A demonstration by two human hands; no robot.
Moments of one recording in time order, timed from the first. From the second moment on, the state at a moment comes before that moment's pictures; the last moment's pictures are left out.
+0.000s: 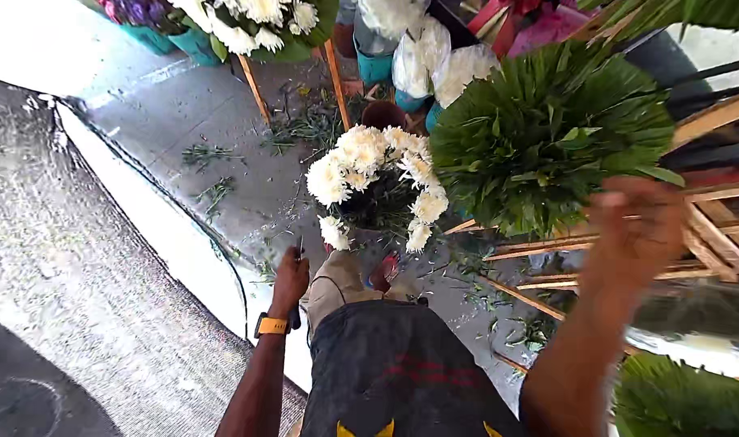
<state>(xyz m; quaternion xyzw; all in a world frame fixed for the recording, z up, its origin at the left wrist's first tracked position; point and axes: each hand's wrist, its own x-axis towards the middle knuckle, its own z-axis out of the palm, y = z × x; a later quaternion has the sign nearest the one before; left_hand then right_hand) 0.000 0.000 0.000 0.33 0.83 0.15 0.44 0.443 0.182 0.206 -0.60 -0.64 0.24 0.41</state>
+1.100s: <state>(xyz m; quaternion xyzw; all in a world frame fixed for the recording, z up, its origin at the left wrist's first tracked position) -0.019 0.100 -0.155 0.07 0.74 0.27 0.61 0.165 0.177 -0.108 -0.76 -0.53 0.38 0.07</state>
